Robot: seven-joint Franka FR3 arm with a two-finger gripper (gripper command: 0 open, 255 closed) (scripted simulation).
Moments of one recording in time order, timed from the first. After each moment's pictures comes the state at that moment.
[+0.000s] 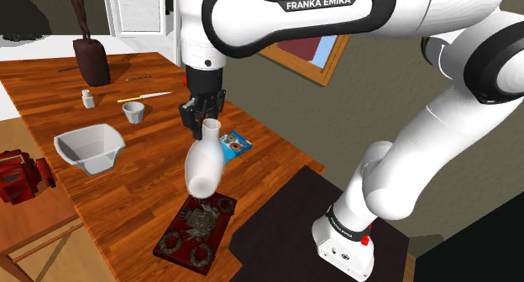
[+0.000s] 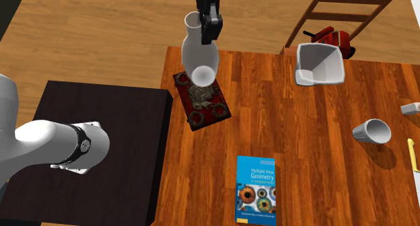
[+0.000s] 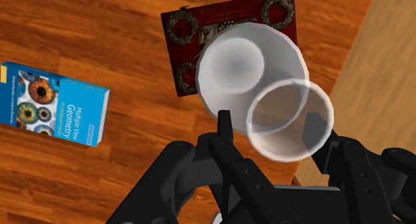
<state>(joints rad) 0.25 -0.14 0.30 -2.05 0.09 1.81 0.27</state>
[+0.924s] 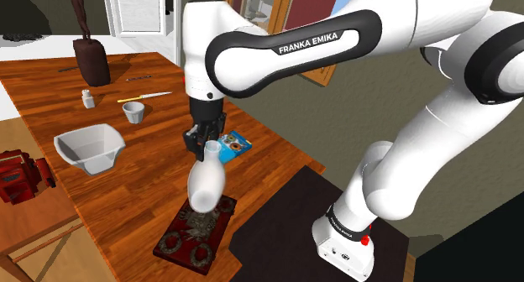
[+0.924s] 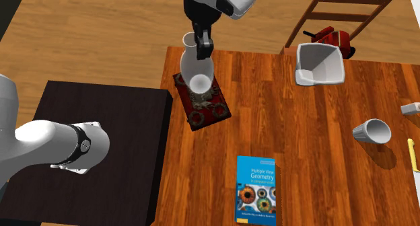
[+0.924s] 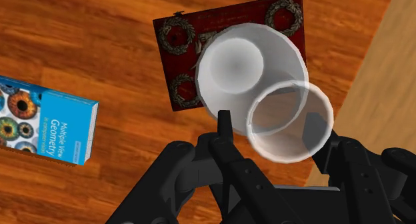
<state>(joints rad) 0.26 -0.13 0.31 -2.21 0.09 1.97 0.27</state>
